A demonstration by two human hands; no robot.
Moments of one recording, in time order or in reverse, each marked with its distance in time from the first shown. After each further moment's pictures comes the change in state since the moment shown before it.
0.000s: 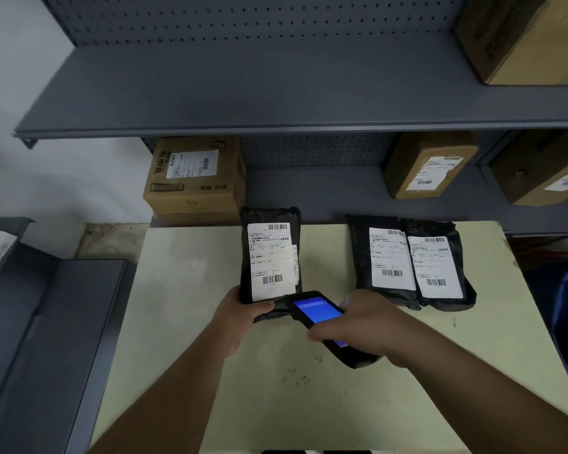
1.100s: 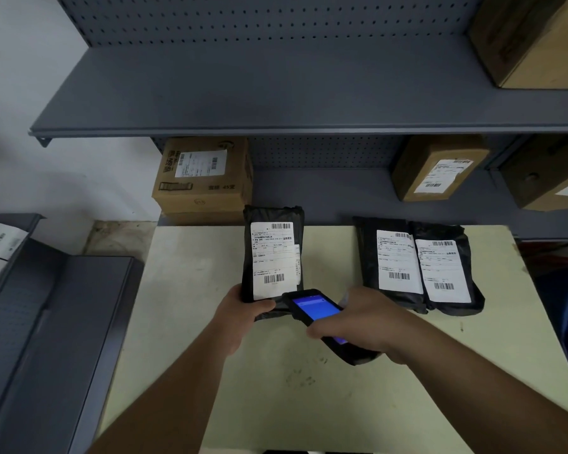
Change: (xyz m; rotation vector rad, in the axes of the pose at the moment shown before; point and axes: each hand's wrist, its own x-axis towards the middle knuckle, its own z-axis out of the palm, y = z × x) left_hand 0.000 -0.003 -0.014 -0.028 0.039 0.005; right_hand 0.003 -0.015 0.003 0.017 -0.036 -0.014
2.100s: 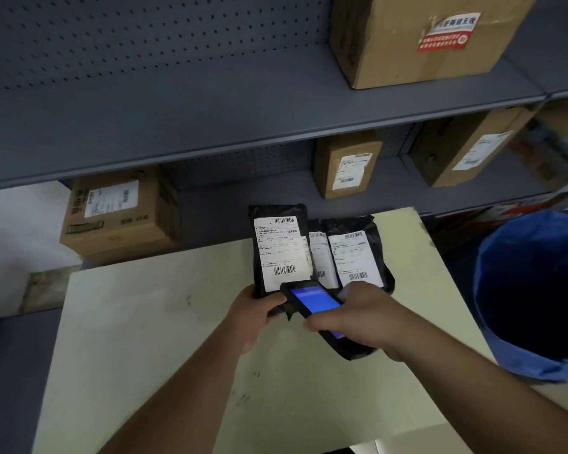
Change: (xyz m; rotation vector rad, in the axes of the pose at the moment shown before) left_hand -0.013 0.048 0.194 0.005 -0.217 -0.011; right_hand -0.030 0.111 -0.103 0.220 0.160 0.029
